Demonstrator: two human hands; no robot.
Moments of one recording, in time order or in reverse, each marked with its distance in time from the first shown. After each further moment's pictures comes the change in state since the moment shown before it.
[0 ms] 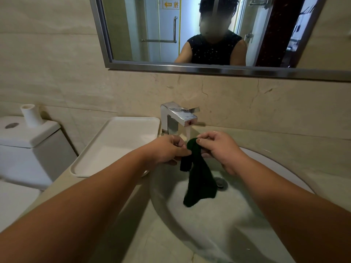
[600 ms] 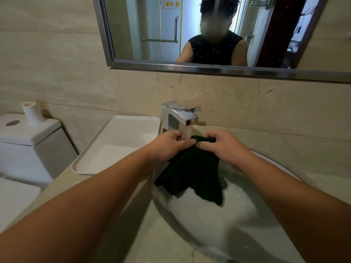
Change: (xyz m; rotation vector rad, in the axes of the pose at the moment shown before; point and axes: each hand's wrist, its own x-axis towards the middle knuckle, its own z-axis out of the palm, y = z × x) left_hand -0.011 0.013 0.004 -0.050 0.051 0.051; right_hand -0.011 -0.016 -0.014 -0.335 -0.060 -0.103
